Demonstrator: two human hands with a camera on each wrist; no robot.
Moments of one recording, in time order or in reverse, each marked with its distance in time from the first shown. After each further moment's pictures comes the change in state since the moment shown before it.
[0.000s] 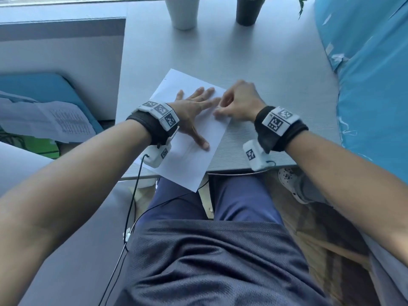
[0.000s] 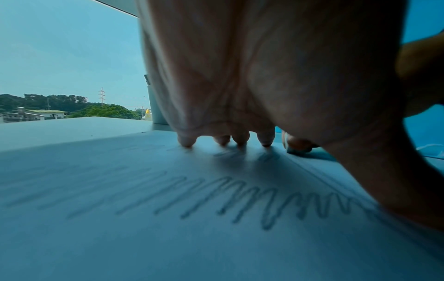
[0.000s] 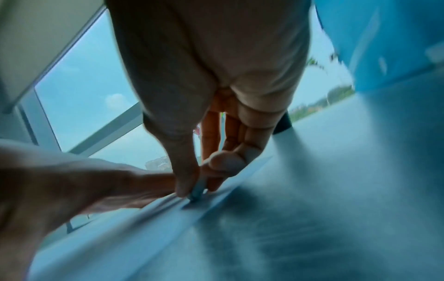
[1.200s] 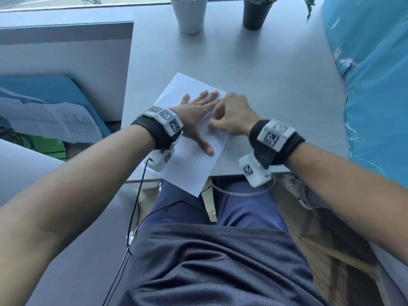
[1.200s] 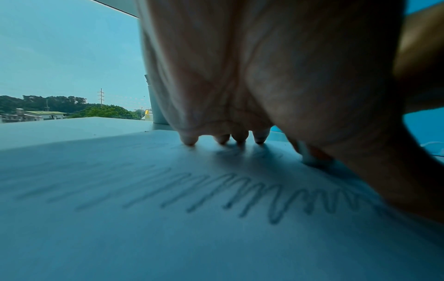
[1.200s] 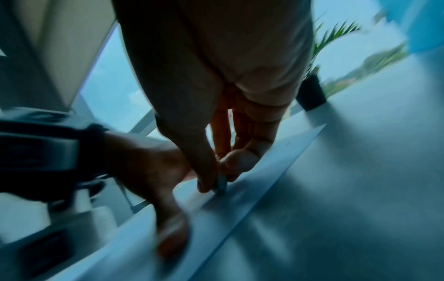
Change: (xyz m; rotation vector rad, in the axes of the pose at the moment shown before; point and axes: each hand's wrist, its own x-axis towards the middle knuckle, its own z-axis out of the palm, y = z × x) left_hand -0.001 -0.002 0.001 -0.011 0.030 0.003; right_hand -0.001 -0.013 0.013 -0.018 -0.066 -0.041
